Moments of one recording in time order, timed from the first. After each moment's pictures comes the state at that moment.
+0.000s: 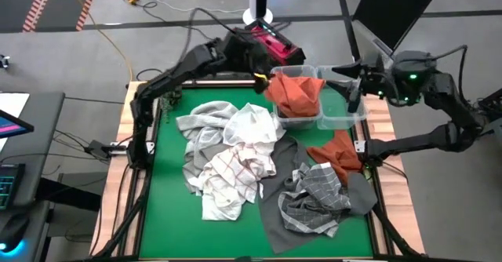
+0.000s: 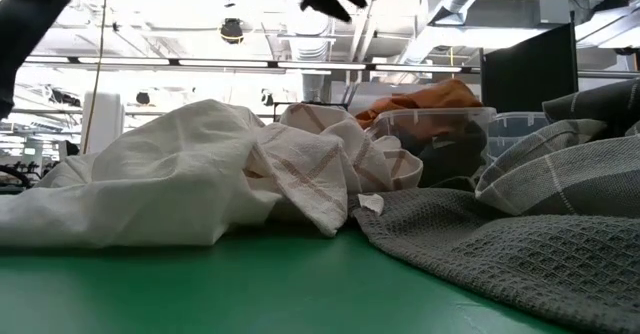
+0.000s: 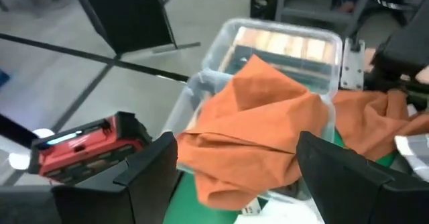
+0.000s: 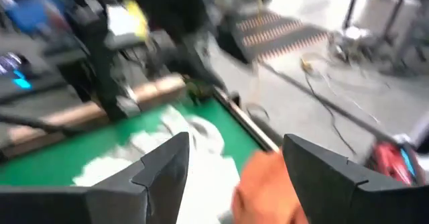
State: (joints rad) left arm 0.40 1.95 2.36 -0.89 -0.07 0.09; right arm -0.25 0.99 1.59 -0.90 0.22 0.13
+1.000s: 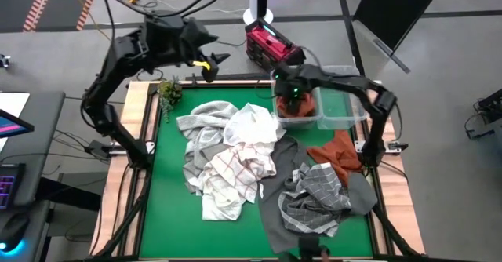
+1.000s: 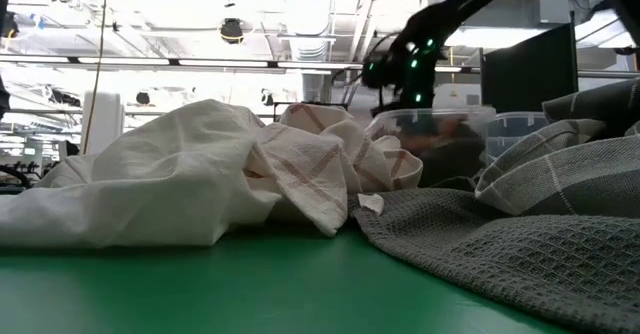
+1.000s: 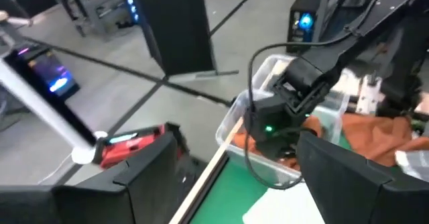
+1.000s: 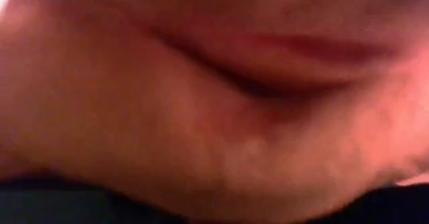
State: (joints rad) left arm 0.40 1.60 2.36 -1.10 -0.22 0.07; right arm -0.59 1.89 1.45 -0.90 0.21 -0.45
